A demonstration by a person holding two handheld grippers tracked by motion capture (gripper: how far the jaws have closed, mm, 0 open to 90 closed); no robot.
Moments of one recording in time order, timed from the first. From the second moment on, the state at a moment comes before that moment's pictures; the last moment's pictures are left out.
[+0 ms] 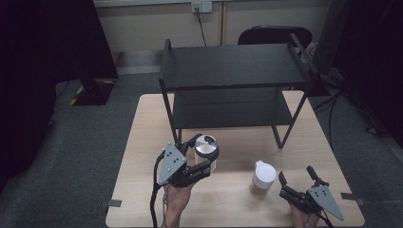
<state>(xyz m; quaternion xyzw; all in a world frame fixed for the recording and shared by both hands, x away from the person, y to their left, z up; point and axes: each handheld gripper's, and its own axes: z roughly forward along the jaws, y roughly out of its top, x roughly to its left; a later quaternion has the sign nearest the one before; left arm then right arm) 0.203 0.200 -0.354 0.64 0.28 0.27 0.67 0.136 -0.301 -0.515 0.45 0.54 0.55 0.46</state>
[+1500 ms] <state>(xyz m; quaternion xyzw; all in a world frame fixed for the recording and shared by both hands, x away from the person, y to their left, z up) 0.282 0.192 -0.196 0.63 0.27 0.27 0.67 0.136 -0.301 -0.515 0.45 0.54 0.54 0.46</state>
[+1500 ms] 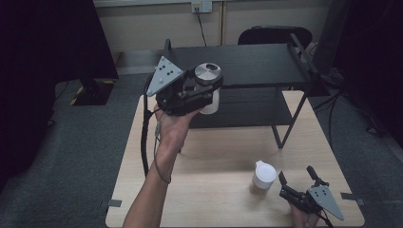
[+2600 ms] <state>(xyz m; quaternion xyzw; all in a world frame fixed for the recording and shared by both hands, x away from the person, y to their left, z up) 0.342 0.139 -0.197 0.60 0.34 0.33 0.65 0.136 -0.303 -0.515 0.44 0.54 0.55 0.46</state>
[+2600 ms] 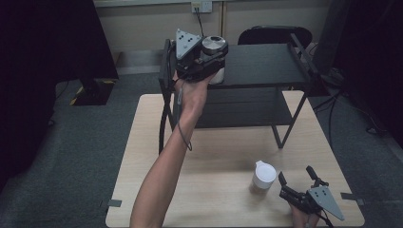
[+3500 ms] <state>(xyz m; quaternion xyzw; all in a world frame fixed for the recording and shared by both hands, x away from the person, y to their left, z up) 0.344 0.135 -0.201 0.59 0.34 0.35 0.64 0.136 -0.303 -0.515 0.44 0.54 0.55 0.46</state>
